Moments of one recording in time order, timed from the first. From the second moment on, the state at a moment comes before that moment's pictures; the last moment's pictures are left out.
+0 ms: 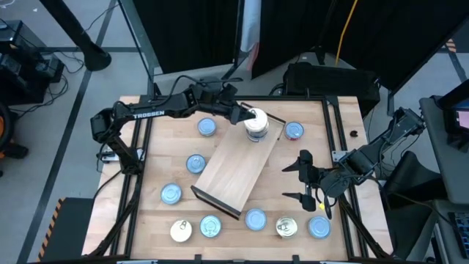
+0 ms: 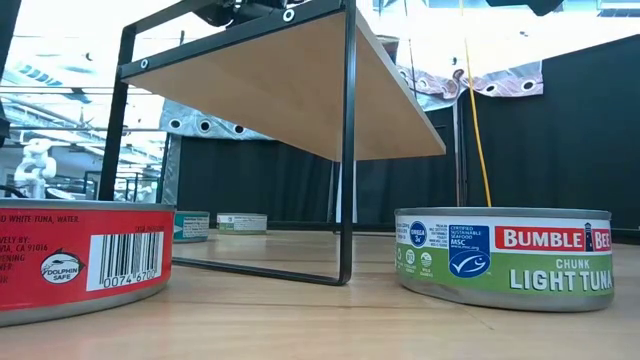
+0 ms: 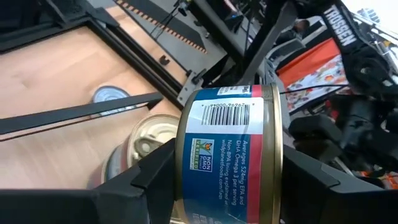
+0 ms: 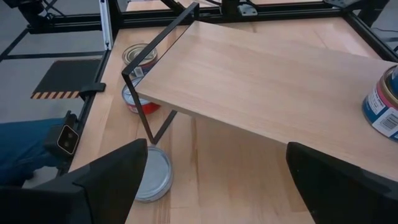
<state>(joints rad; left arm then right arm) 0.38 1.64 1.35 -0.01 0.43 -0.66 0.63 1.07 0.96 -0.54 0.53 0.48</state>
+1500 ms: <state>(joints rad) 0.36 1.70 1.35 0.11 0.31 -0.65 0.63 1.07 0.96 -0.54 0.53 0.48</state>
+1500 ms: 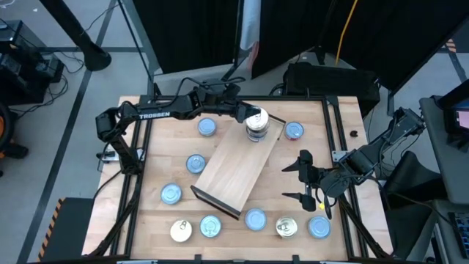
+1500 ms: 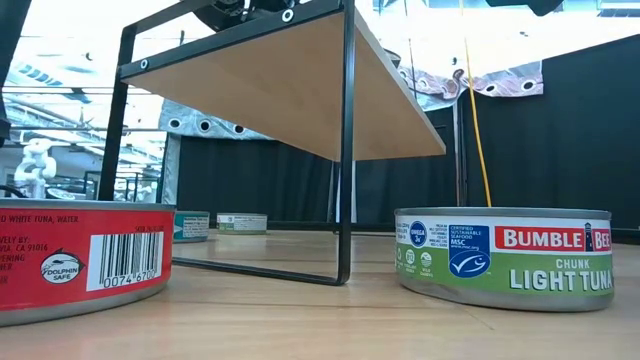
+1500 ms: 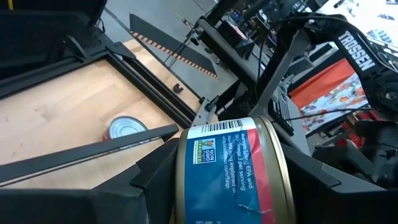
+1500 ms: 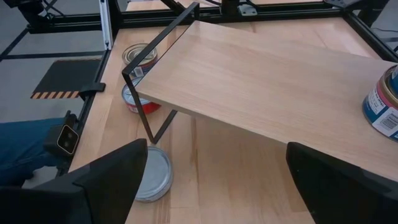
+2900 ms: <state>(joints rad) 0.37 1.47 1.35 -0.06 0.30 -0.41 0.63 1.07 0.96 -0.63 0.65 0.57</state>
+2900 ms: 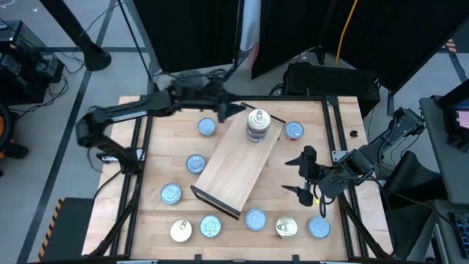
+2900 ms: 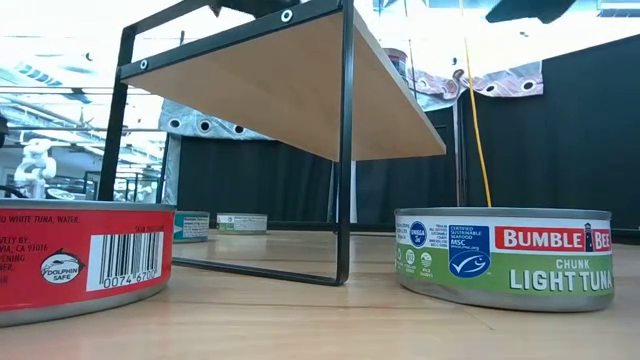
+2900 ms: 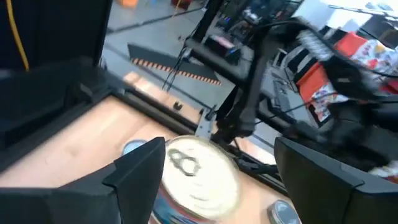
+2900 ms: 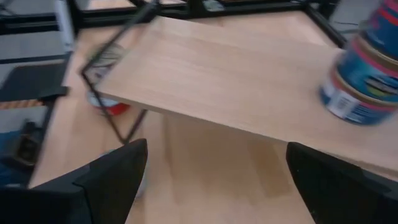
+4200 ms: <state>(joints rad) -0.11 0.90 0.84 -0.31 -0.23 -0.20 0.50 0.94 0.96 -0.94 0.81 0.61</state>
